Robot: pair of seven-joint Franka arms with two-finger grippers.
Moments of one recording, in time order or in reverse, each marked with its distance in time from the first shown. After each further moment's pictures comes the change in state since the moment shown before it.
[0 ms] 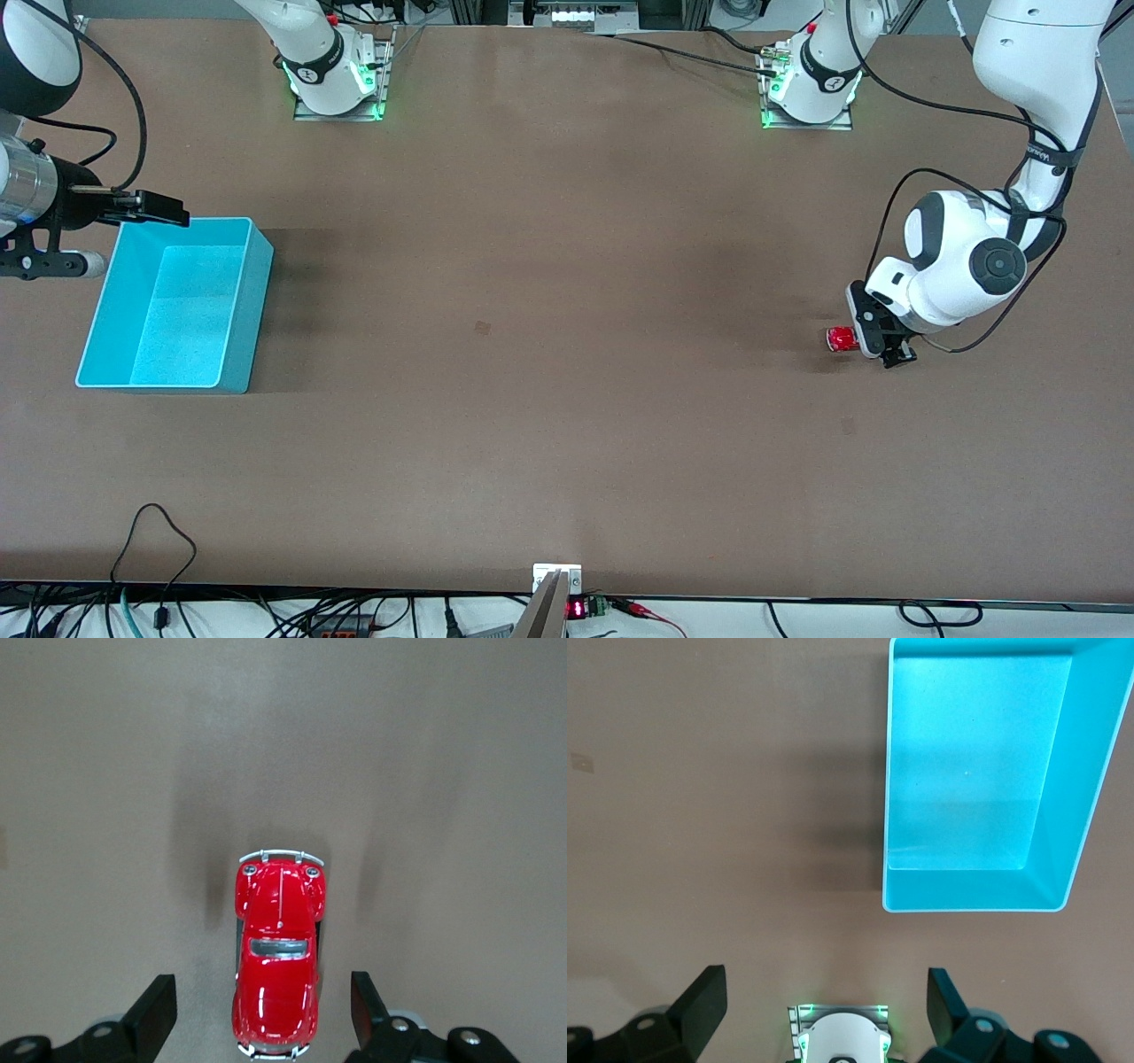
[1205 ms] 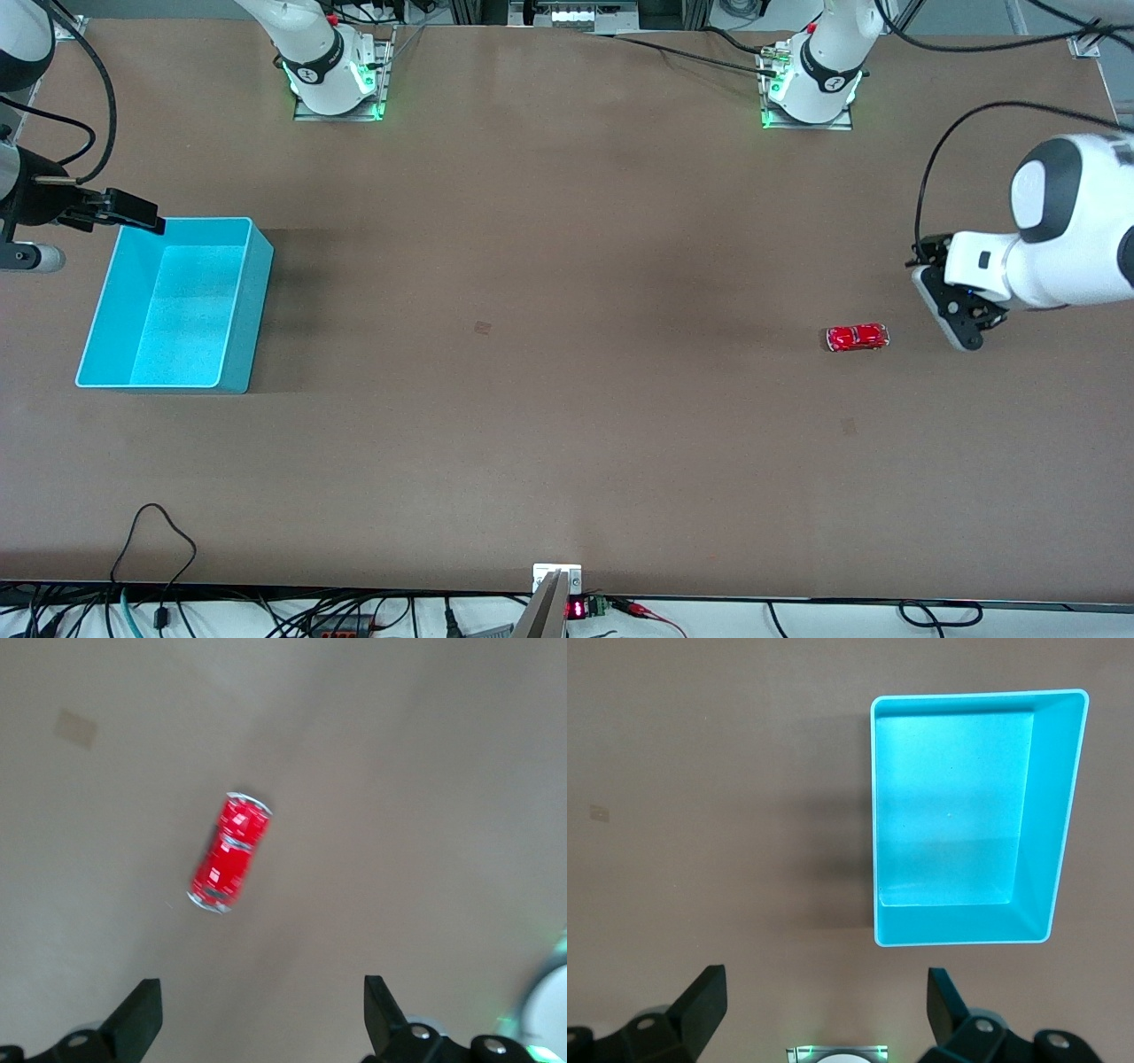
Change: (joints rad) left arm 0.016 -0.129 0.006 0.298 -0.047 -0.624 -0.259; right arm -0.022 -0.034 0.000 0.000 0.005 0.092 0.000
